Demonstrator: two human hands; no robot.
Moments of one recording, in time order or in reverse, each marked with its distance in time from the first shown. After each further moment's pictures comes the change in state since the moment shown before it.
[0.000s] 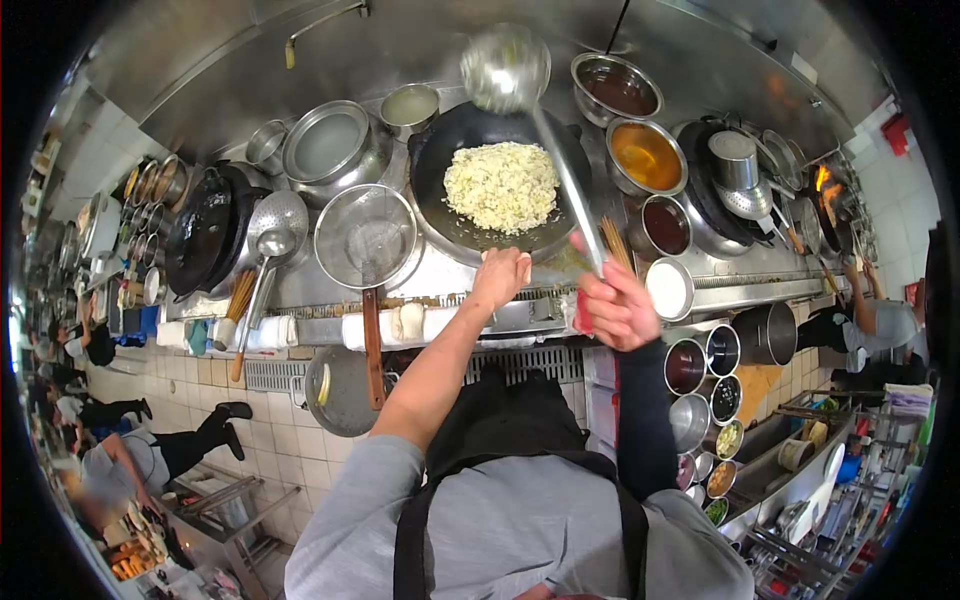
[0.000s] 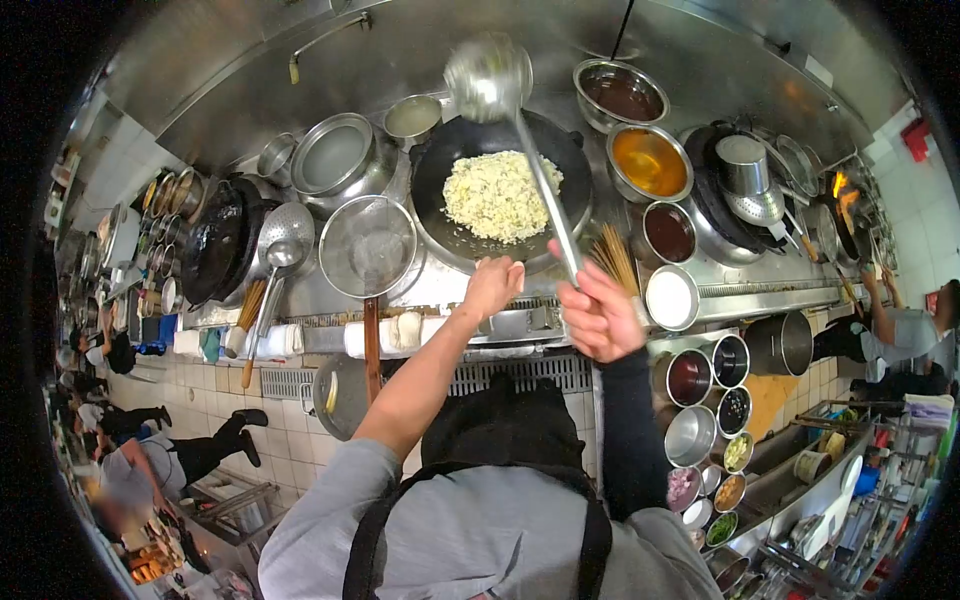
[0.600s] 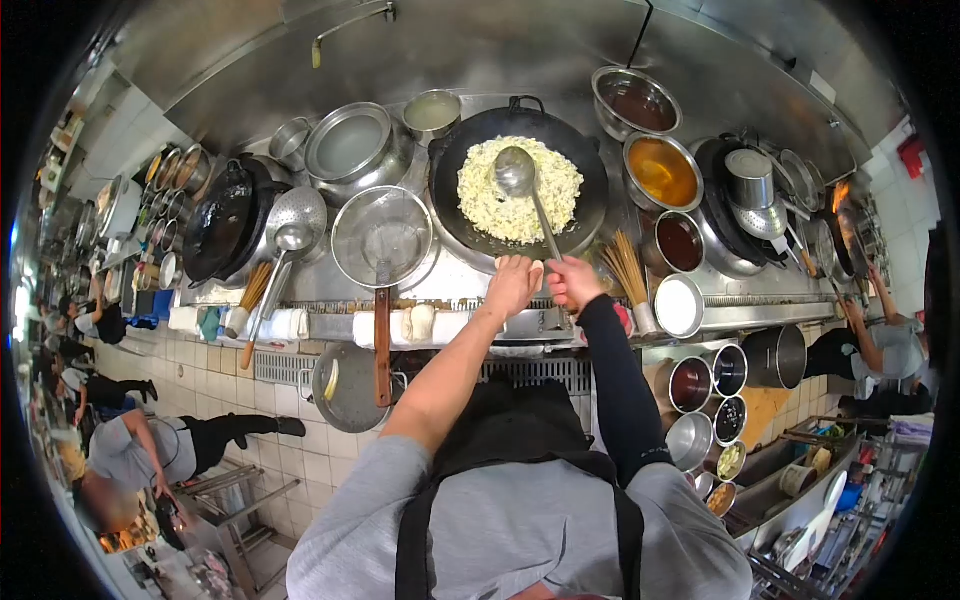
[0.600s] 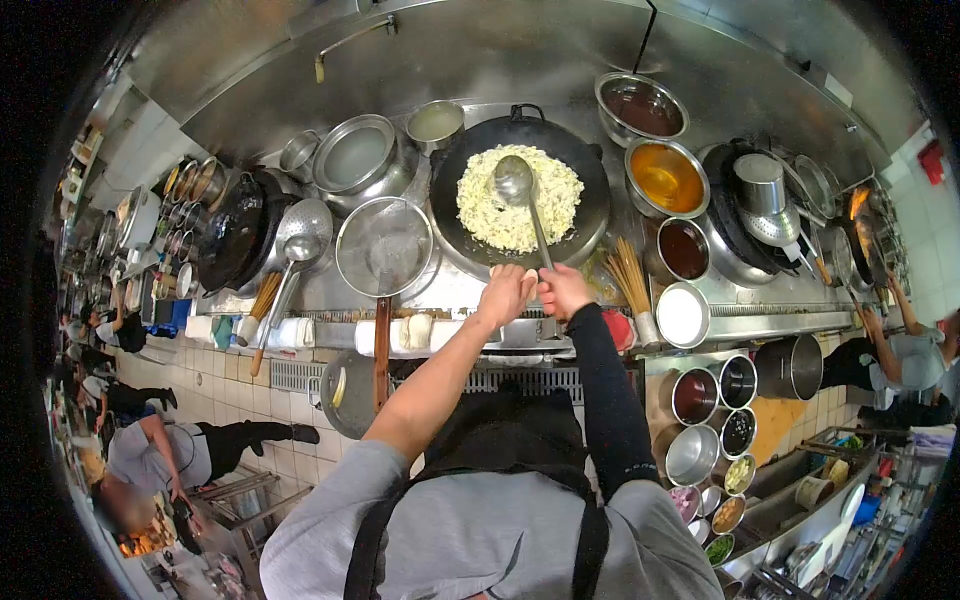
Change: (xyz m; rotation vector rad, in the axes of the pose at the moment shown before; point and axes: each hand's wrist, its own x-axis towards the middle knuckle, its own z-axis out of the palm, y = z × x) left_hand -0.002 -0.010 0.024 0.074 0.117 0.080; right_hand 0.105 0.032 -0.154 -0.479 0.626 0.122
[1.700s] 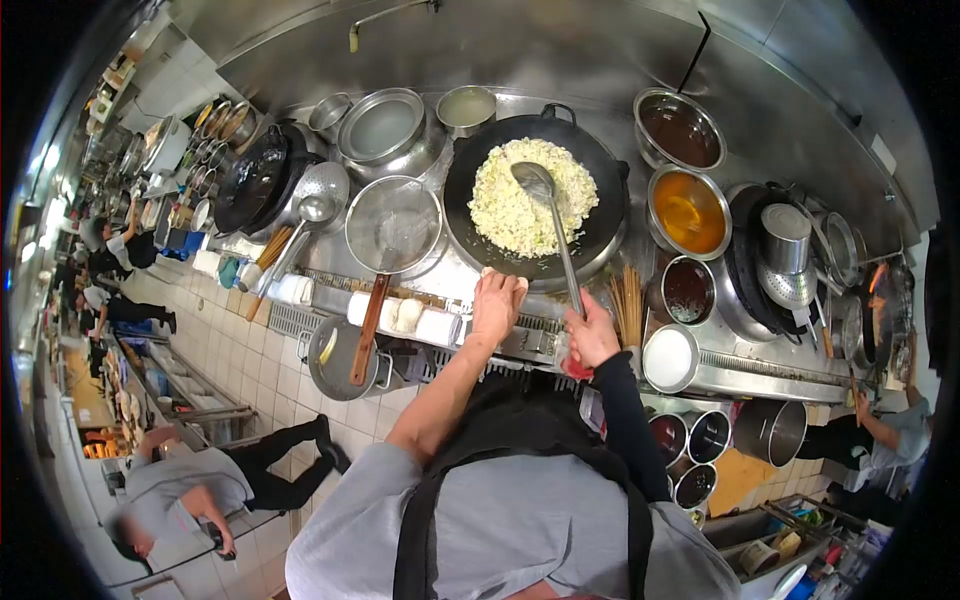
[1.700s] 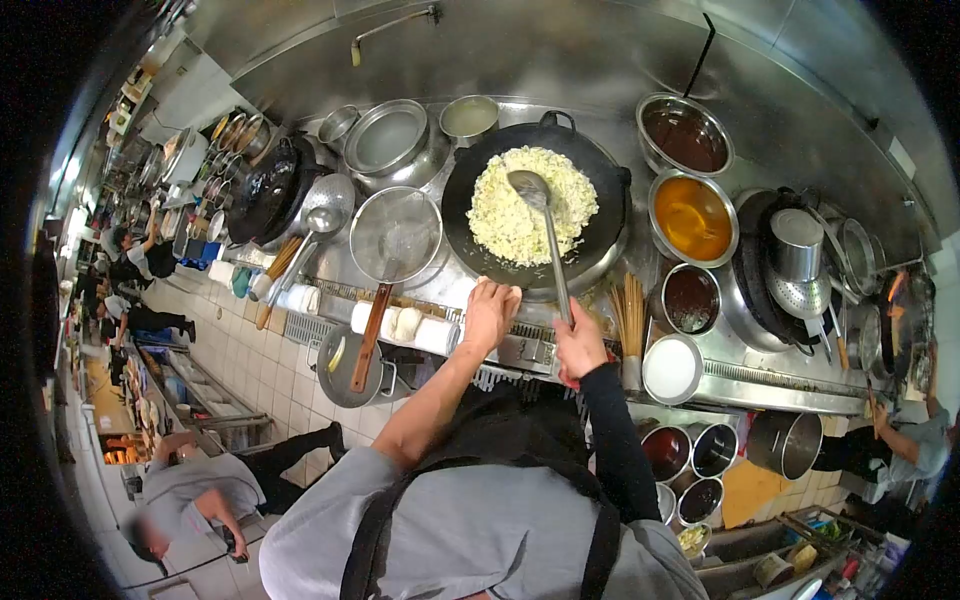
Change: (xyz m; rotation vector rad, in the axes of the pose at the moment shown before) left_hand 0.001 0.038 0.016 0.206 0.296 -0.233; right_hand -0.066 -0.049 -0.054 -0.369 -0.040 -0.047
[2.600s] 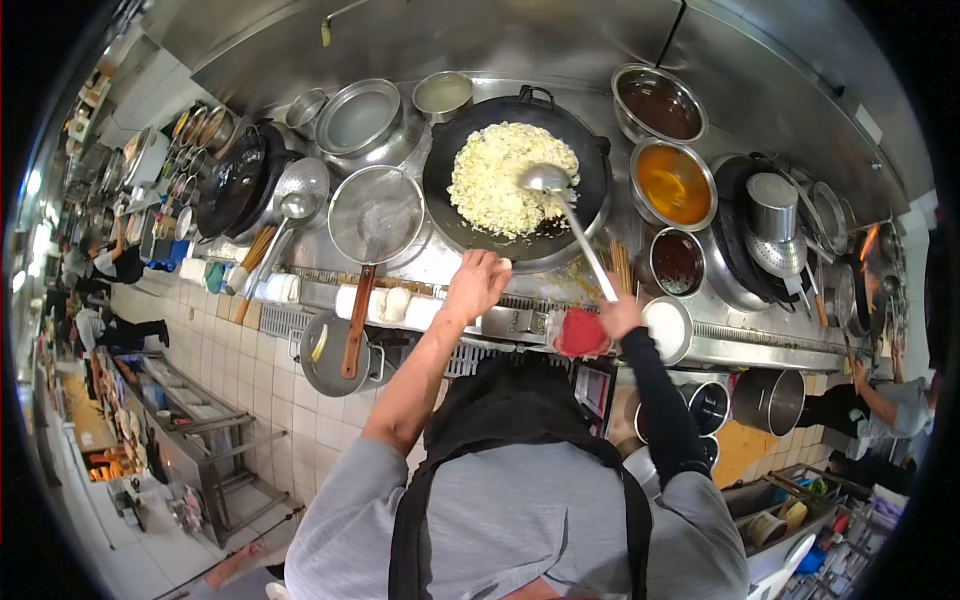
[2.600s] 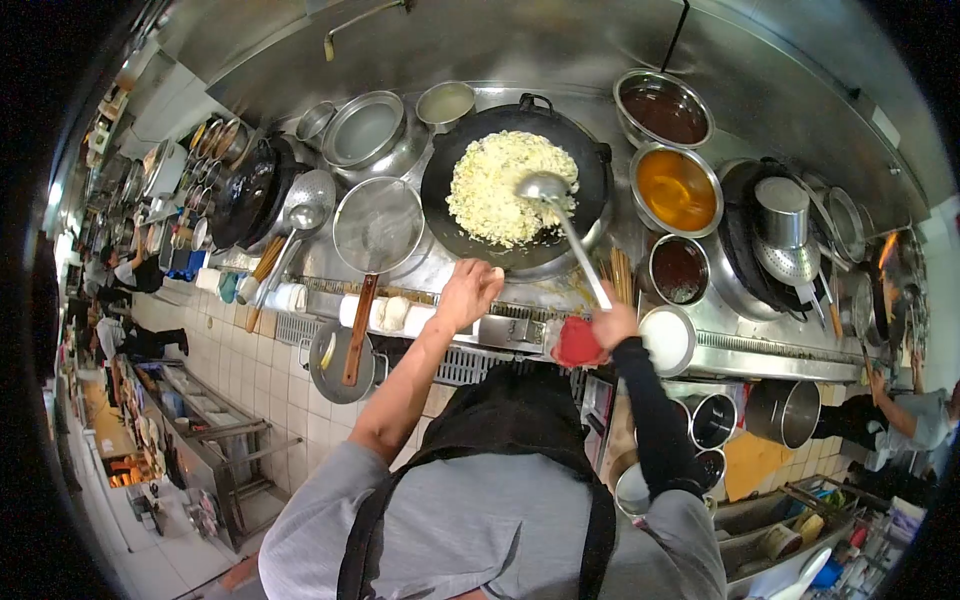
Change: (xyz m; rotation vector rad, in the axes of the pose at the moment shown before) left_hand 0.009 -0.007 -0.042 -0.149 -0.170 0.076; right_hand 0.044 0.084 -0.123 -1.060 0.305 -0.357
